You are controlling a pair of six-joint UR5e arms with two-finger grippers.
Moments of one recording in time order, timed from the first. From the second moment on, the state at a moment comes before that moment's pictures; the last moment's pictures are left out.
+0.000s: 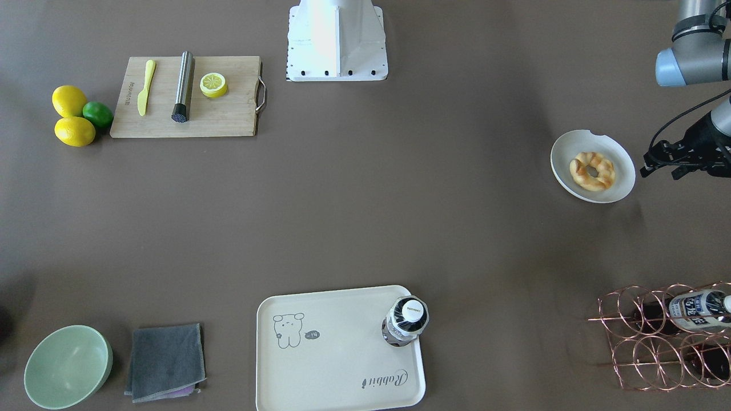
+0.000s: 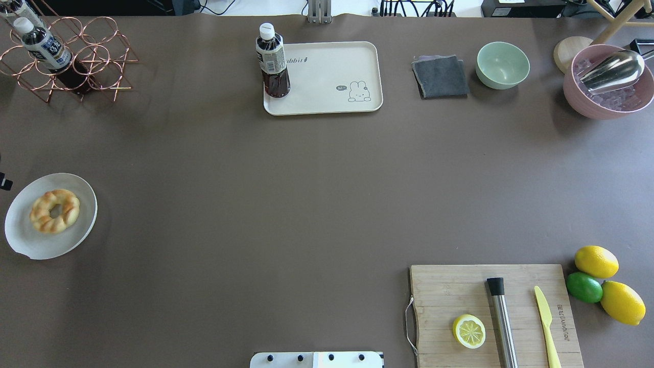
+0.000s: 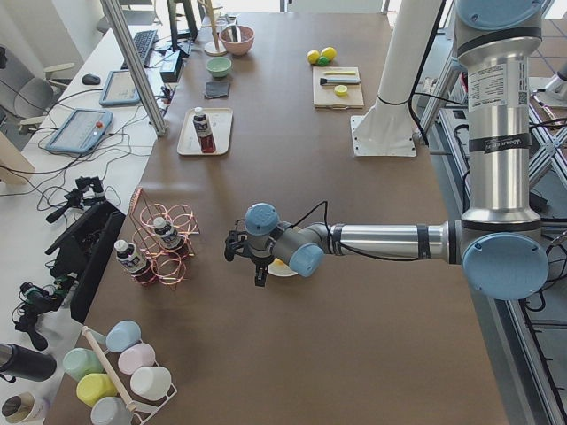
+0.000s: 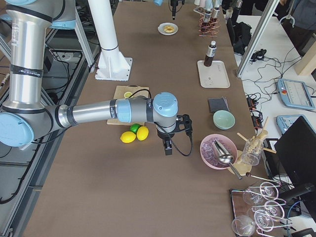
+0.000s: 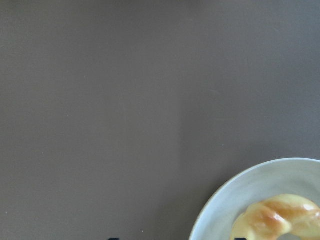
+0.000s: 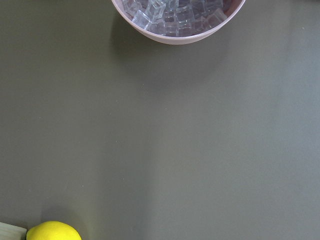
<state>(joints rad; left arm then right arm) -1.16 -1.47 -1.53 -2.23 -2.29 -0.56 1.58 -1.73 1.91 -1.69 2.39 -0.15</state>
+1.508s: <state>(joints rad) -1.06 -1.44 -1.45 -2.44 -2.25 -0.66 1.58 -1.74 1.92 -1.69 2.43 -0.15</state>
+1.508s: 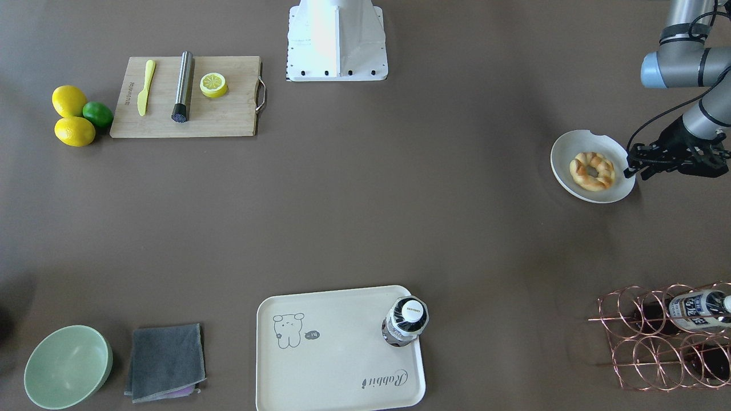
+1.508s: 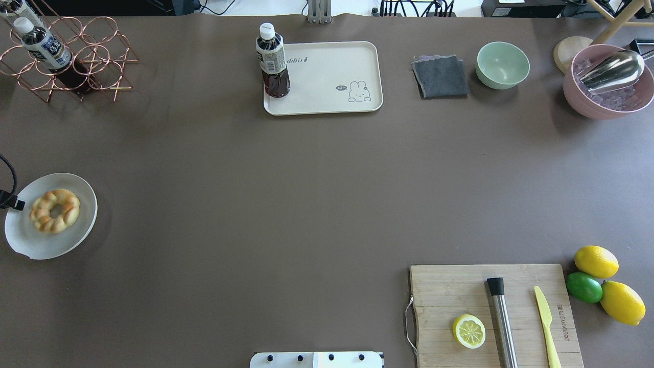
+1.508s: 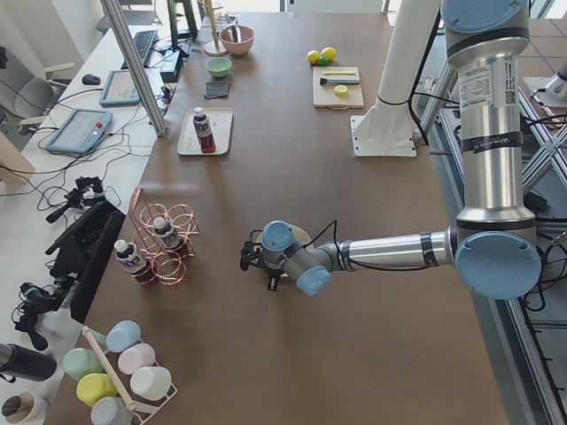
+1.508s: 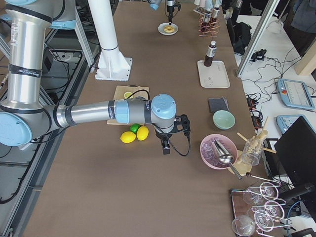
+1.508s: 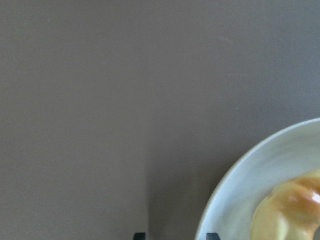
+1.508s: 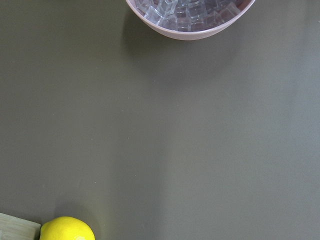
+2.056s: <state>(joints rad) -1.05 -1.44 -1.46 -2.44 -2.27 -0.66 1.58 -1.75 1.92 -1.69 2.43 -0.15</state>
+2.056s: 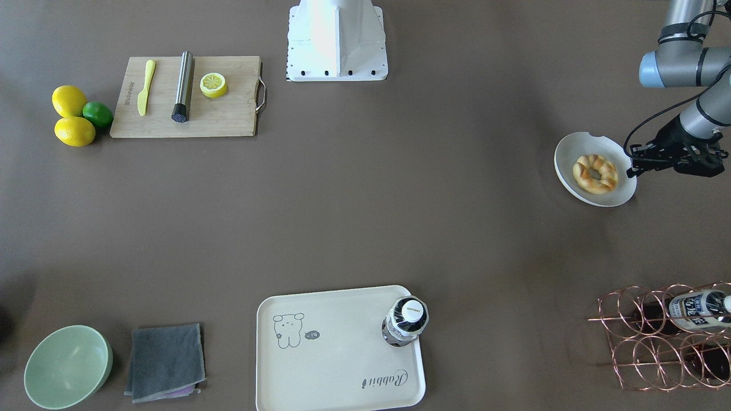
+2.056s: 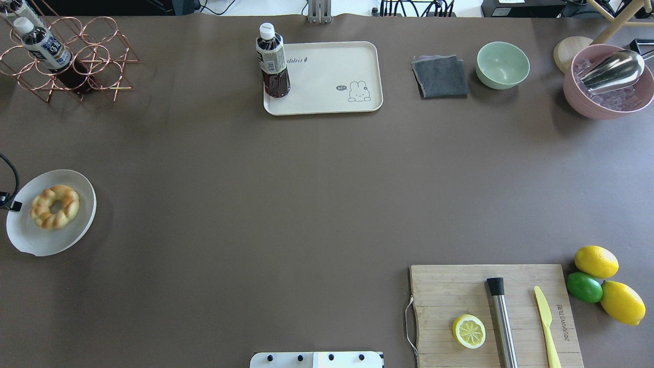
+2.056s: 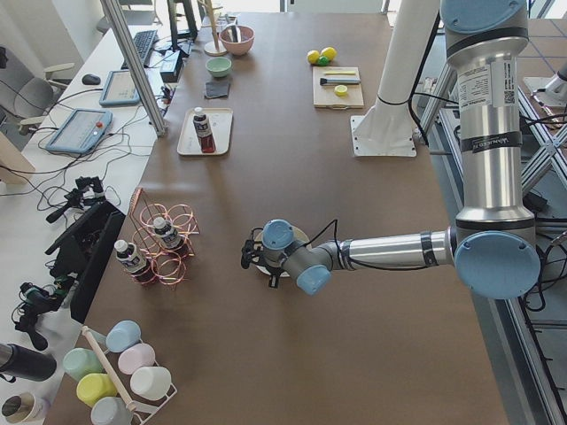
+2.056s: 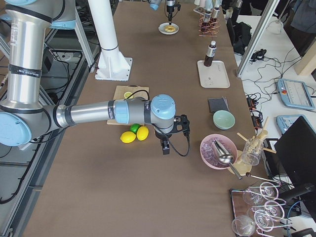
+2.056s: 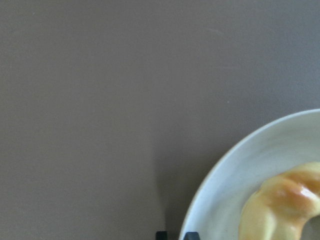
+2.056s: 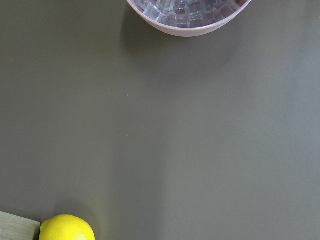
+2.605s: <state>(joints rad) -1.08 -1.45 -1.54 -2.40 -2.46 -0.72 1.56 -1.72 1.94 -1.69 2.44 -0.11</state>
